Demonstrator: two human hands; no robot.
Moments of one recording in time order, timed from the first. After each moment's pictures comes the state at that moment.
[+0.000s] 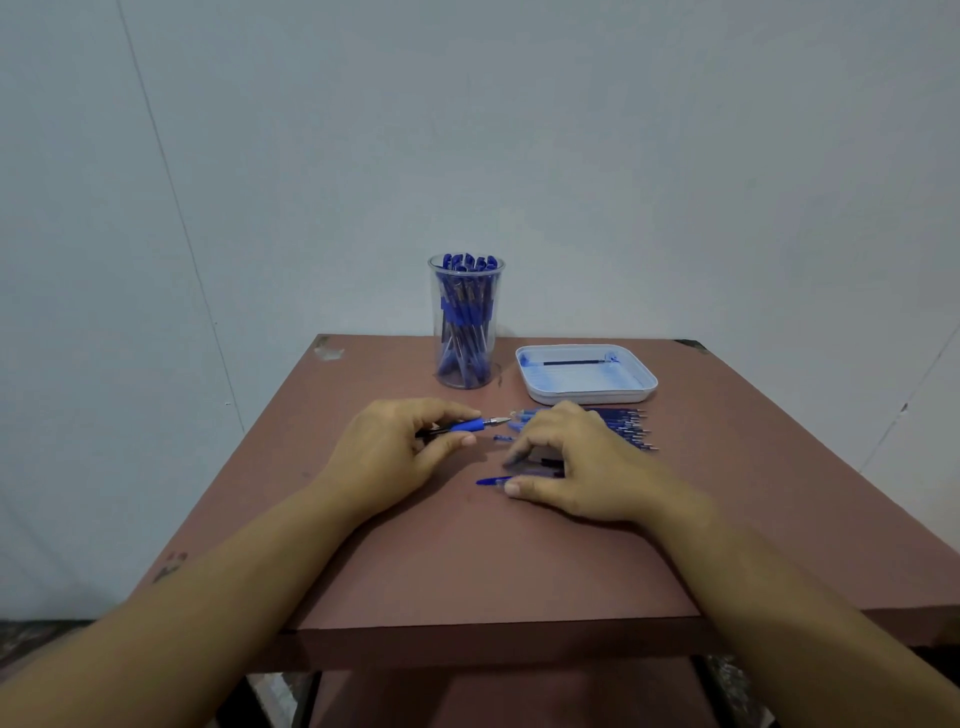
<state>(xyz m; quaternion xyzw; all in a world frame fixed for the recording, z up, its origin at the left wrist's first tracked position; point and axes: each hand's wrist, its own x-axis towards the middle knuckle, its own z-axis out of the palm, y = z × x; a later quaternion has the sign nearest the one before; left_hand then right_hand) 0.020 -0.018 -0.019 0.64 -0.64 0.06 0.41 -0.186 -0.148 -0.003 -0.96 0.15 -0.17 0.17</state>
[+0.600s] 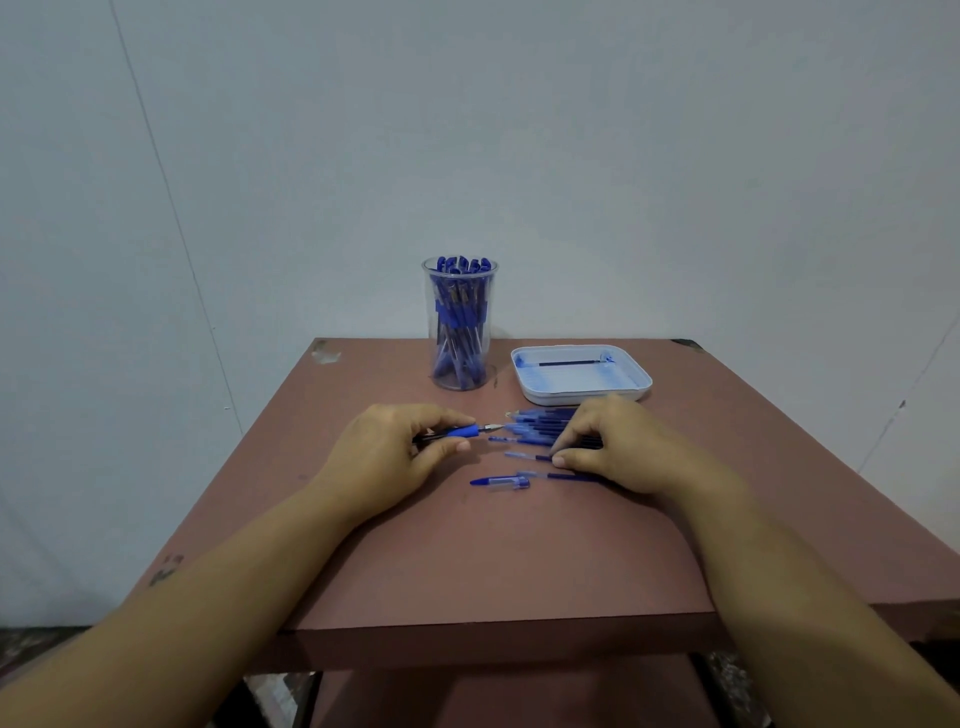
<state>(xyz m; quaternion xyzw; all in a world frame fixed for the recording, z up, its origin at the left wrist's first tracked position) 0.020 -0.020 -0.020 0.67 -0.64 0.06 0.37 -0.208 -0.175 0.010 -0.93 0.27 -0.14 0.19</state>
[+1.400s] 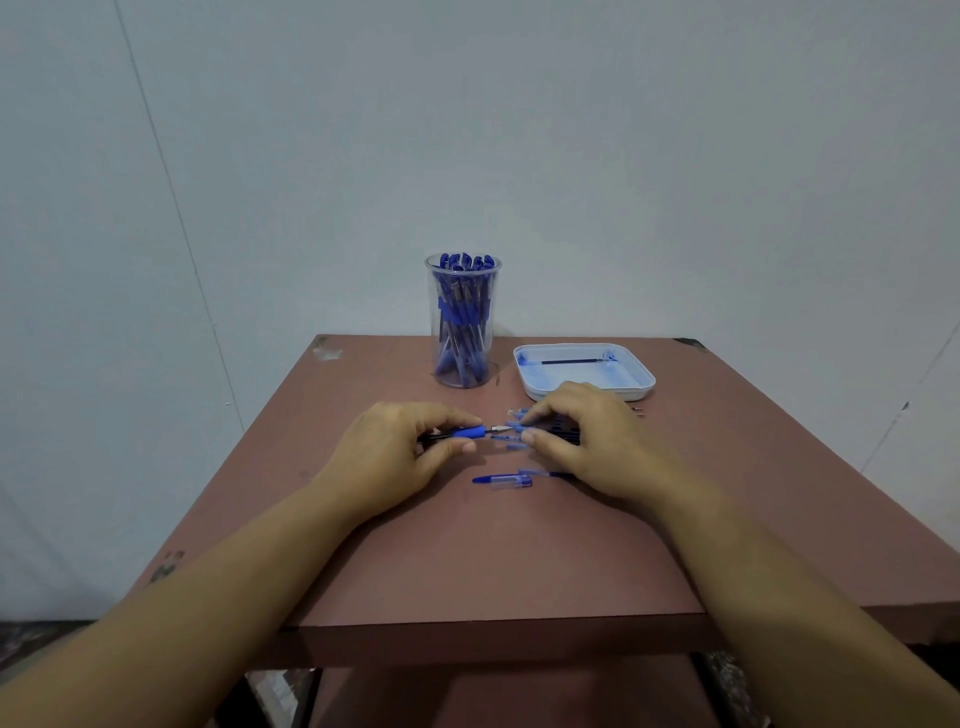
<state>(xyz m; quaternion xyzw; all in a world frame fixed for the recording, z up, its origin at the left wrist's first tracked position) 0.018 -0.019 -0.019 0.65 -0.66 0.06 0.38 -0.191 -0.156 0.006 -0.93 0.20 -0.26 0.19</state>
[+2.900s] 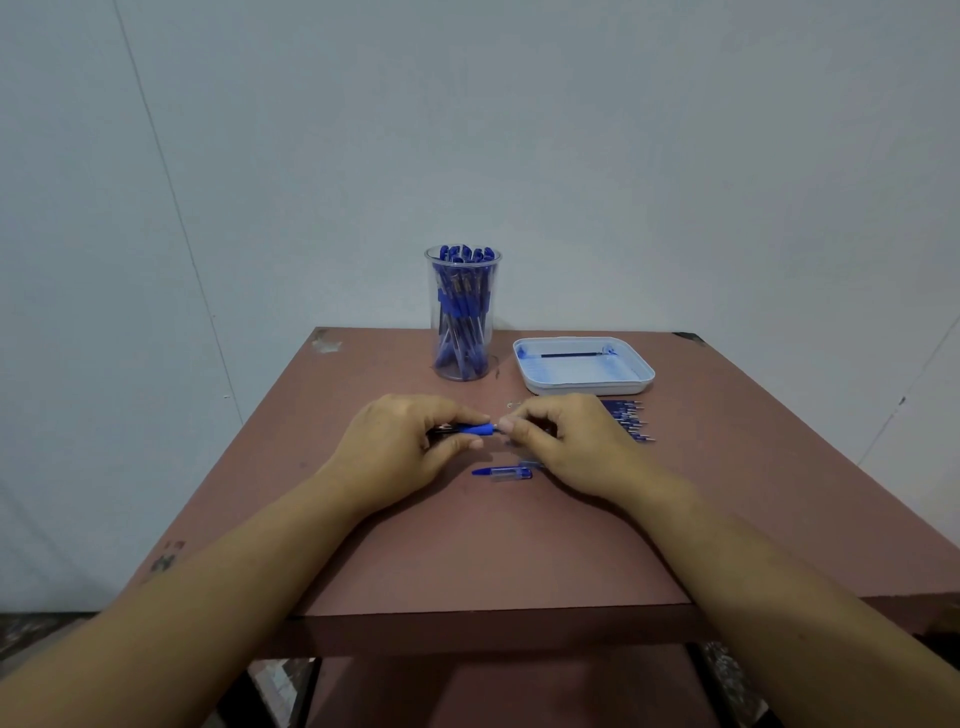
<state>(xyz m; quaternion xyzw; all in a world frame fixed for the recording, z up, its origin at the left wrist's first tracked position) 0.011 -0.019 -0.015 0.62 -0.69 0.12 0.36 -0.174 -0.142 -0.001 -0.90 0.19 -0.27 0.28</state>
